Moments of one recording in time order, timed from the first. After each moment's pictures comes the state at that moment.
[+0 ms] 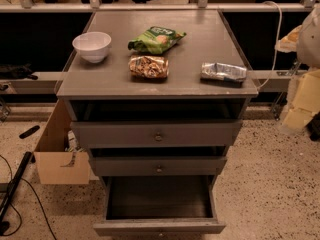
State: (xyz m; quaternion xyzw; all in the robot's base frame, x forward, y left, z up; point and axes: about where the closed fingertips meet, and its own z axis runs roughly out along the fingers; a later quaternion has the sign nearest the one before) arm 0.438 -0.216 0.978 -0.60 0.78 -0.04 0.16
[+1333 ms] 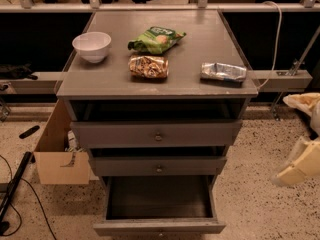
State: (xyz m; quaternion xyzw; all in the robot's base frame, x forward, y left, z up) arm 0.394 -0.229 0.894 -0.52 0.80 0.08 0.28
